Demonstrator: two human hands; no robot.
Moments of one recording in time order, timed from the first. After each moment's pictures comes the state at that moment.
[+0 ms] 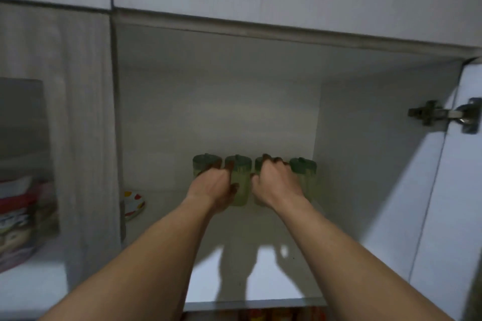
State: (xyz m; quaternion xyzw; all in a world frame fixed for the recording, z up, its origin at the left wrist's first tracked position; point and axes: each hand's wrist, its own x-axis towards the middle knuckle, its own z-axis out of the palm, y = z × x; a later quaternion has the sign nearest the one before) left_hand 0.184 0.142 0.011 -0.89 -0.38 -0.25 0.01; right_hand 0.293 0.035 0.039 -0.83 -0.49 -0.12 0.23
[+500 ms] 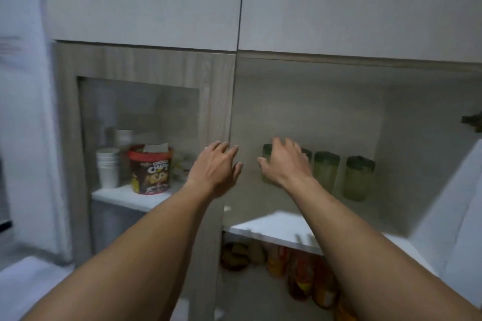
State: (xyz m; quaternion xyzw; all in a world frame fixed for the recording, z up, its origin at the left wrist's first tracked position) left_hand -0.025 0.003 0.033 -0.82 -0.45 -0.30 0.18; right_hand 0.138 -0.061 0.068 -0.75 -0.60 -0.12 0.24
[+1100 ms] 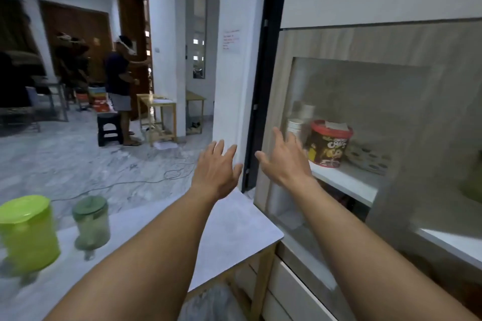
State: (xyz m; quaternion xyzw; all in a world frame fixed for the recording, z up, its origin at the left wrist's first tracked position) left_hand -0.392 -0.157 -0.067 -0.59 -0.76 -0.23 0.14; right_hand -0.231 -0.108 -0.010 -0.51 -0.82 0.03 0.26
